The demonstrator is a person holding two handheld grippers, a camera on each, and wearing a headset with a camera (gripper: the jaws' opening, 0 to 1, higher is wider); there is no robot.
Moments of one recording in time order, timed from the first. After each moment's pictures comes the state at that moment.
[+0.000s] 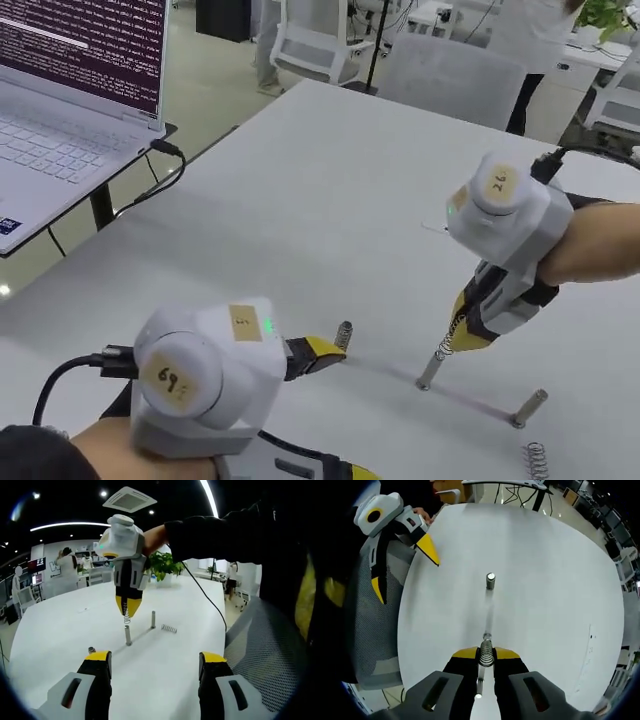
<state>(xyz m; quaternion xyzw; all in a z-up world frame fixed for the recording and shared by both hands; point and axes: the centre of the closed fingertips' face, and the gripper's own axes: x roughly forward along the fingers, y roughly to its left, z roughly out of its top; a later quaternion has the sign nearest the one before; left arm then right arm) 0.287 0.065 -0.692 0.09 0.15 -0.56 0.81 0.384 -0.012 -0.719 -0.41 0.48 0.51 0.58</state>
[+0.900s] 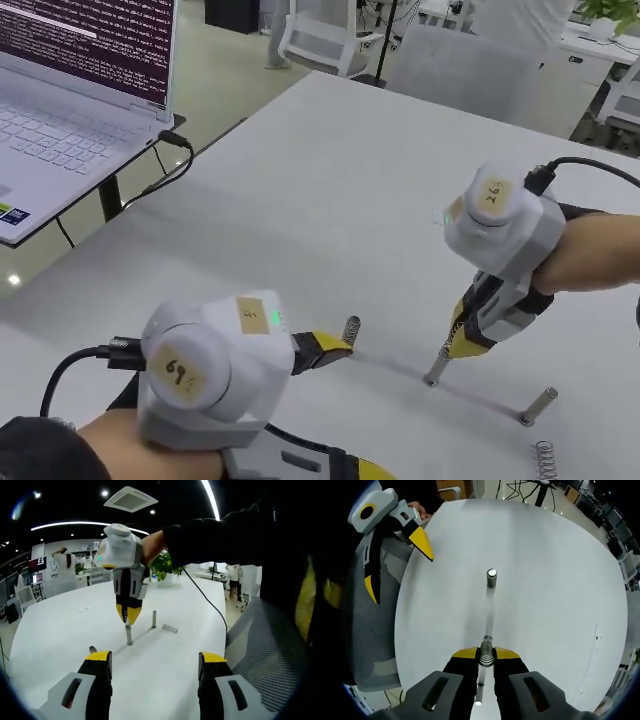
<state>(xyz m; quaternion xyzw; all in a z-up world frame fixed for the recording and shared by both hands) 0.289 0.067 -0.694 0.09 0.16 -0.55 0.81 0.386 -0.009 -0.739 -0.41 0.49 0.51 0.57</state>
